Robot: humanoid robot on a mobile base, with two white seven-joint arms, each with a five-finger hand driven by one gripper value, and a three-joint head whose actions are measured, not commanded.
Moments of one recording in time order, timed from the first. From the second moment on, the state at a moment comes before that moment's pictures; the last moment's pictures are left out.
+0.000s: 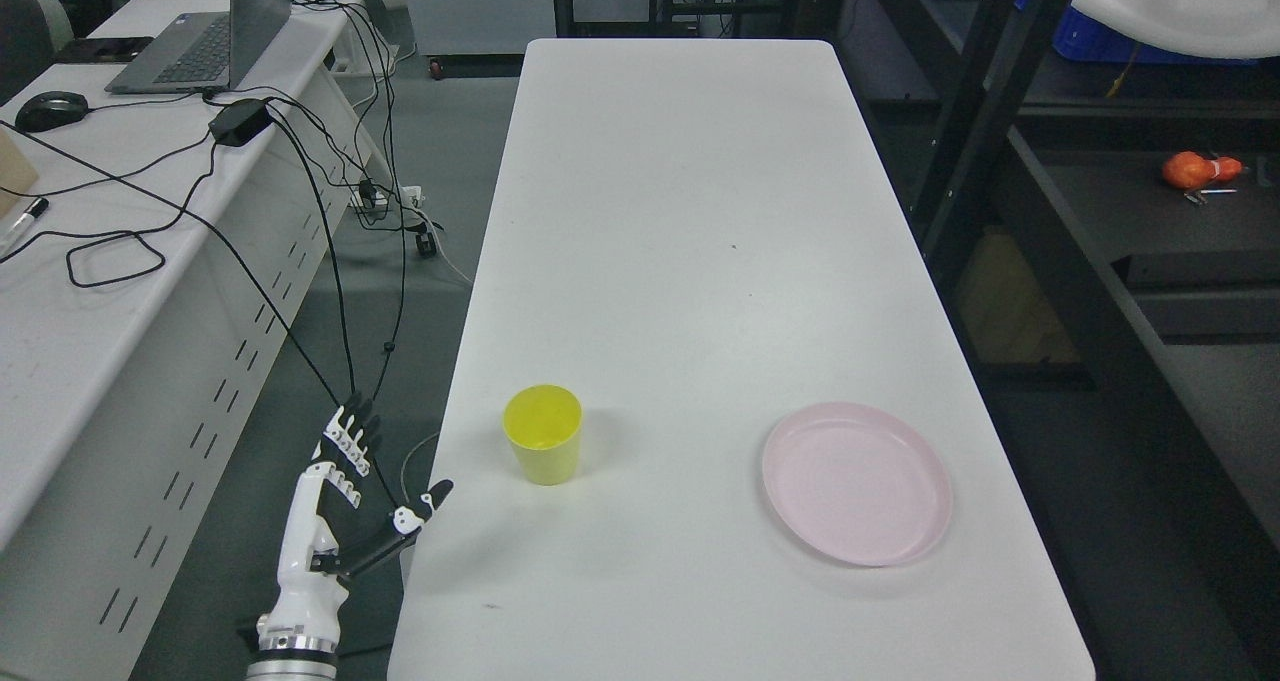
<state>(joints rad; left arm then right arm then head) 0.11 0.00 0.06 -1.76 0.13 -0.12 -0.01 0.00 0.00 0.00 -0.24 0.00 0.09 -0.12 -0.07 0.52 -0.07</state>
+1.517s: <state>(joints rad) -0.18 0.00 0.02 -1.53 0.29 -0.12 -0.02 0.00 0.00 0.00 -0.24 0.00 0.09 -0.12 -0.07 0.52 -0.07</state>
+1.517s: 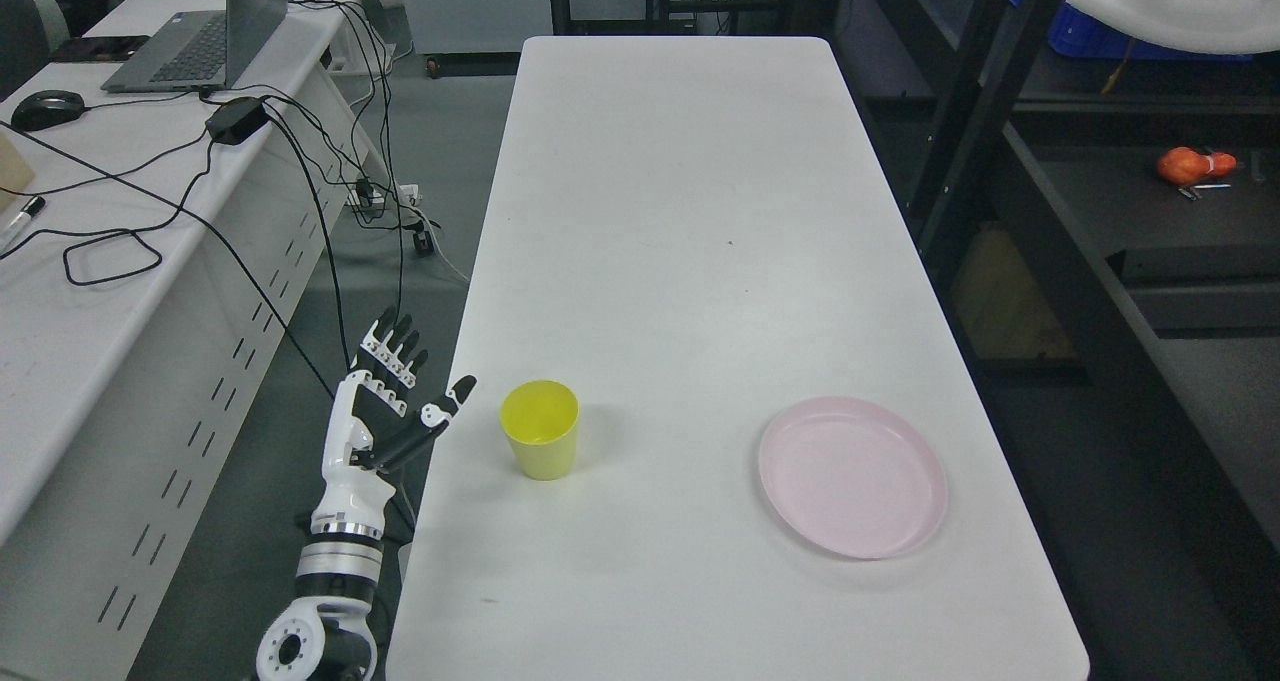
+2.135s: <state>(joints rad) -0.26 0.00 -0.10 -1.42 0.19 -0.12 -0.11 0.00 0.00 0.00 -0.24 0.00 0.09 -0.12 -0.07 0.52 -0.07</state>
